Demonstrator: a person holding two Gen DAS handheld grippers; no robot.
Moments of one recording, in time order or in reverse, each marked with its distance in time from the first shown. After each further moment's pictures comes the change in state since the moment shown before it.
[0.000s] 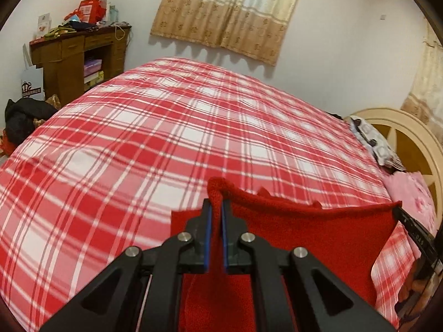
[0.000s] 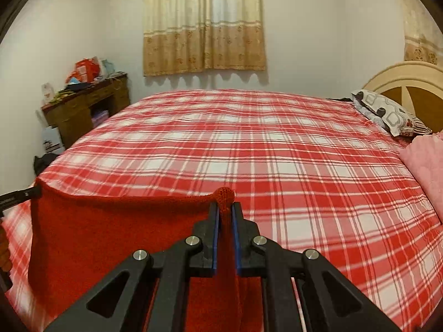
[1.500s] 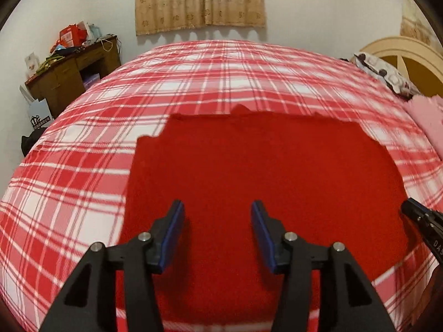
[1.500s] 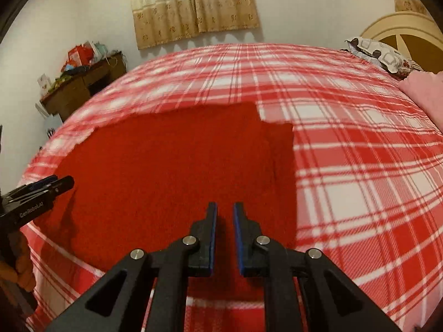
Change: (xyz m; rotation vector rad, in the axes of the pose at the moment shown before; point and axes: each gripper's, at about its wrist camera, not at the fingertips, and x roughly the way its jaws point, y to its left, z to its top) left arm 0.009 -0.078 -0.119 0.245 0.106 0.183; right arm -0.035 0.011 -0.148 0.086 0.194 0.052
